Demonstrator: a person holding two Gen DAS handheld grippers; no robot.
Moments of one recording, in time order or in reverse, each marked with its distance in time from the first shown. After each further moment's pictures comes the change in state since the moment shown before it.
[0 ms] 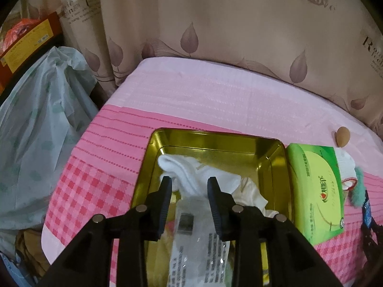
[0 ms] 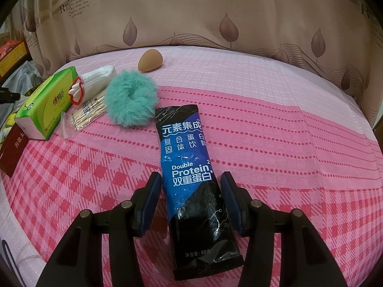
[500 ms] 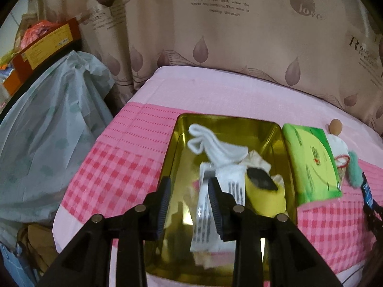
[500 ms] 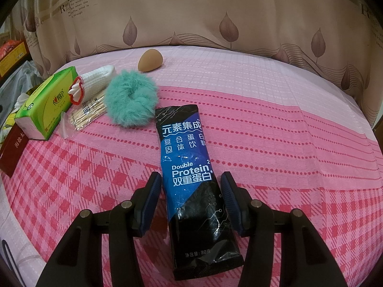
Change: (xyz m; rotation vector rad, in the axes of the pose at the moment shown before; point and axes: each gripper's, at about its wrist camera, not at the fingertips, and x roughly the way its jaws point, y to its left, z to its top) left arm -0.052 0.020 -0.057 -0.011 -0.089 0.031; right arm 0.000 0.001 0.000 -0.001 0.000 -0.002
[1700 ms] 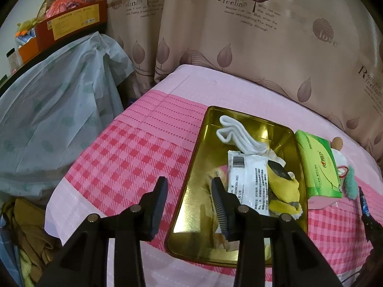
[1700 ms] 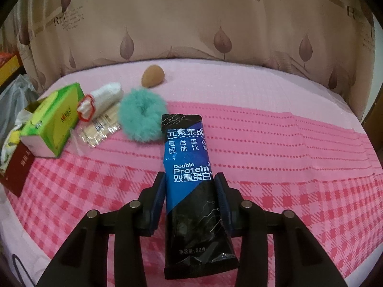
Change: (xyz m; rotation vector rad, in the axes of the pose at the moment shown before) left arm -0.013 0.047 -0.028 -0.154 -0.035 -0.027; right arm -0.033 0.026 0.006 0.066 -0.051 -0.059
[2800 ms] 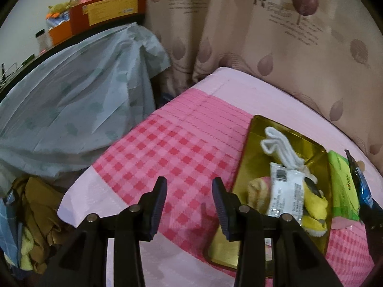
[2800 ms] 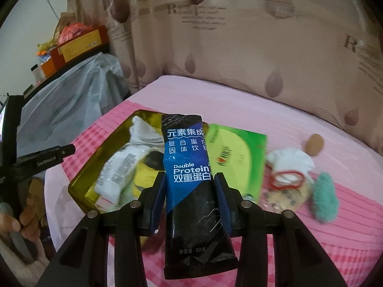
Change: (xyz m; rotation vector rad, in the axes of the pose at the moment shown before) left arm 0.002 0.037 0.003 -0.148 0.000 0.151; right arm -0.034 0.256 0.067 -0.283 -0.021 0.356
